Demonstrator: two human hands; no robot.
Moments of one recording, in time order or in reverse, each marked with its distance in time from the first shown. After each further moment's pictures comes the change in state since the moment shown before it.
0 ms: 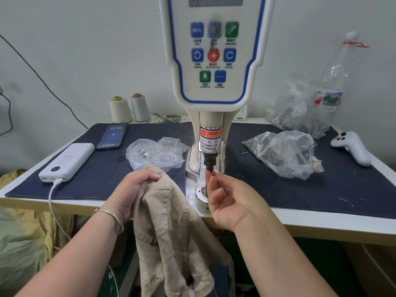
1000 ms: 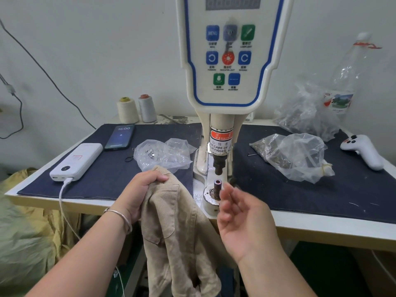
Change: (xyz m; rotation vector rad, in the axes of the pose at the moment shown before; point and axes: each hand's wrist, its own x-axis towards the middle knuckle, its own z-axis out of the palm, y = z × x) left_hand -0.001 0.001 0.000 -0.018 -0.002 -0.010; right_hand -0.011 0.030 -0.018 0.008 0.025 -0.230
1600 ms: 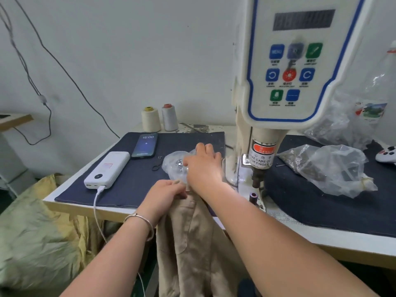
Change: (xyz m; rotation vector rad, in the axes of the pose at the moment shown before) left_hand 0.010 0.007 -0.030 0.441 0.121 0.210; right_hand 0.137 0.063 0.117 -2.327 -0.140 -1.135
